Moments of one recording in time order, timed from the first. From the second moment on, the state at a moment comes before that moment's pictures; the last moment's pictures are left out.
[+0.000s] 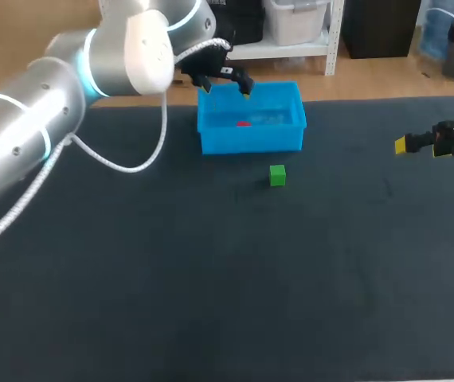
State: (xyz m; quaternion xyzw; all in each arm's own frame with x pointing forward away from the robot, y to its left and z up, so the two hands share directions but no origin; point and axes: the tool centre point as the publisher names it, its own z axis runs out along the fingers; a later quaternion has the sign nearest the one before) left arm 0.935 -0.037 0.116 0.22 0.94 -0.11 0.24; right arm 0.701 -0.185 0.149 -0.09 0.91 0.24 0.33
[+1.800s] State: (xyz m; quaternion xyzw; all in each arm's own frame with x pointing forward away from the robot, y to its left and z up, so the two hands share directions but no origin) left arm 0.698 0.124 0.132 0.26 0.89 -0.17 0.33; right arm 0.701 -0.185 0.149 -0.09 0.91 0.24 0.33
